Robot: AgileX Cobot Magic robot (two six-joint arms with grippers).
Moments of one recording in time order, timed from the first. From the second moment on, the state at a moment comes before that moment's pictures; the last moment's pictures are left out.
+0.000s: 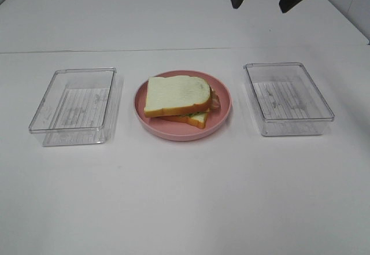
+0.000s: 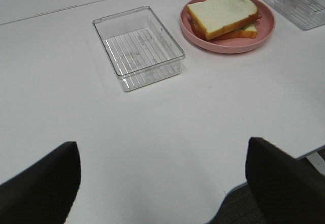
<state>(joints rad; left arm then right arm) -0.31 0.00 -0.50 -0.04 1.06 0.02 0.33 1.87 -1.88 0.13 1.21 0.09</state>
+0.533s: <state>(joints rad) -0.31 0.00 -0.50 -0.04 1.06 0.02 0.33 1.54 -1.69 0.11 1.21 0.09</state>
